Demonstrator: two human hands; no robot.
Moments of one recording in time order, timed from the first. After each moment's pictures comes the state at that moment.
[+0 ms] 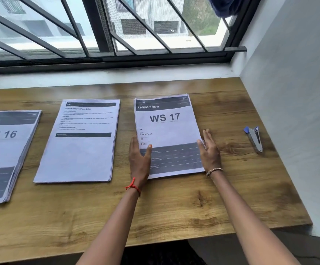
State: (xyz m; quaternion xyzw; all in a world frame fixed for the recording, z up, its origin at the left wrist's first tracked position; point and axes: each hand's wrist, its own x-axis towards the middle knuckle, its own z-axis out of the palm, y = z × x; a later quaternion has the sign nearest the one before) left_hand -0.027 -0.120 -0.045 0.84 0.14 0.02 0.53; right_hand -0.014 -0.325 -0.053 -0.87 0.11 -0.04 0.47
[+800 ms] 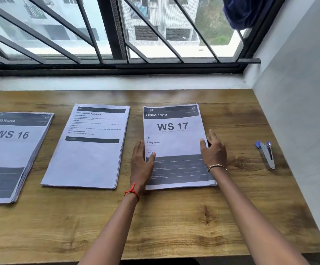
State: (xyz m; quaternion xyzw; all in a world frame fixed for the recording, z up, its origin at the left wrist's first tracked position) left_hand -0.014 -0.103 -0.045 0.87 0.12 0.01 0.48; right_hand 0.030 -0.316 -0.043 -0.91 0.16 -0.08 0.37
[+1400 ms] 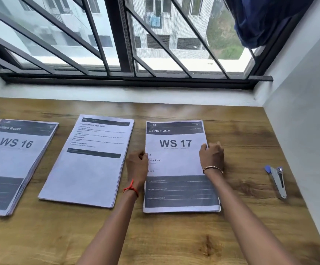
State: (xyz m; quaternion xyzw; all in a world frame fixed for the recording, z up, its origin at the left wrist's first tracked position) left_hand 0.041 -0.094 -0.036 0.85 0.21 0.07 0.48; right_hand 0.090 -0.299 -0.038 -0.92 0.22 -0.08 0.33
